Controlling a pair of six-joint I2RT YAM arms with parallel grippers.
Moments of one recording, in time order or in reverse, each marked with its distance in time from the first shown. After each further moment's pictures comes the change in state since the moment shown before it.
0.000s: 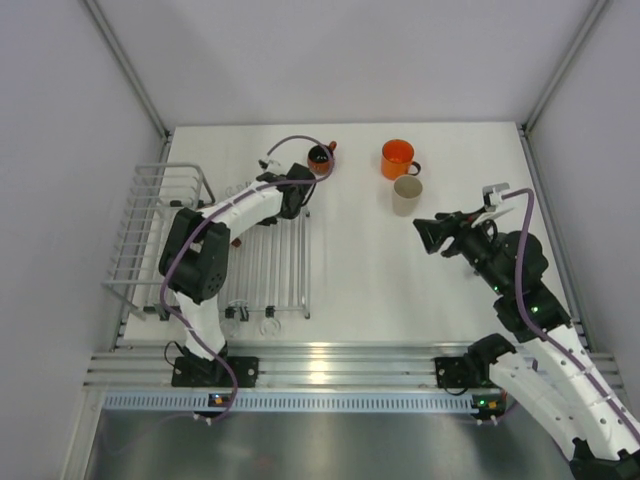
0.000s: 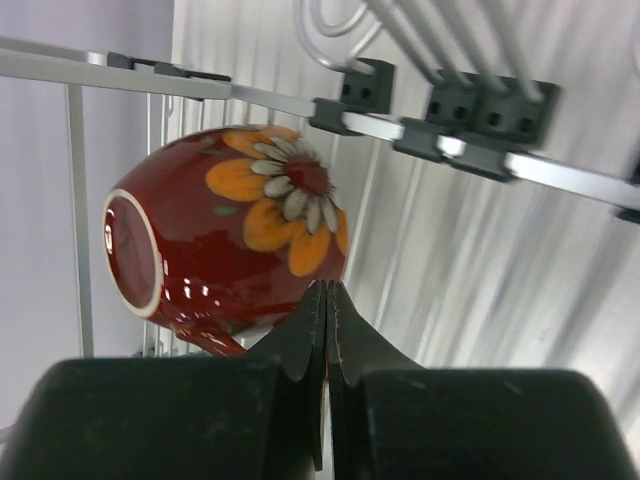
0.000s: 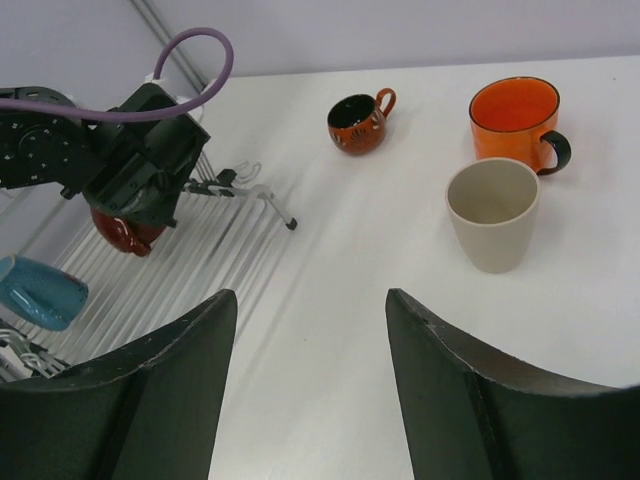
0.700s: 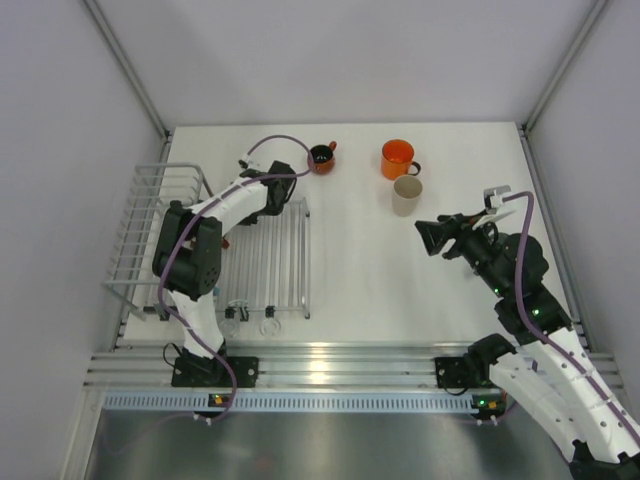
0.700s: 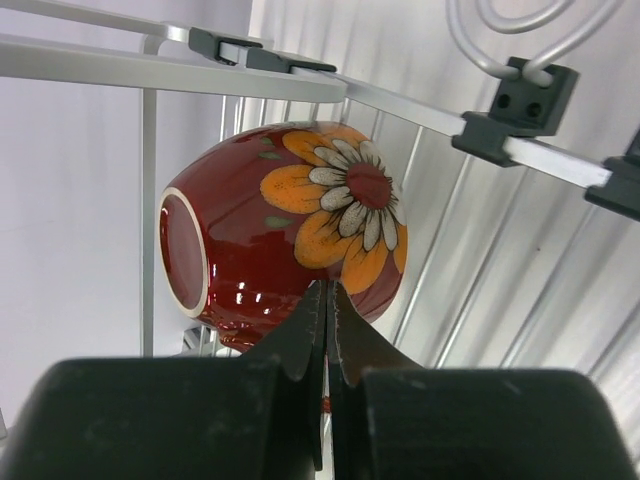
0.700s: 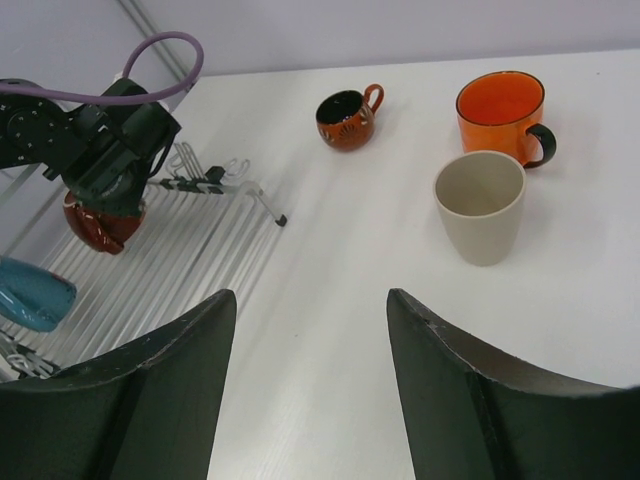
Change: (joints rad) left arm 0.127 0.000 -0.018 -0.041 -0.064 0.047; right arm 0.000 -0.023 -0.008 -0.021 0.021 -0.008
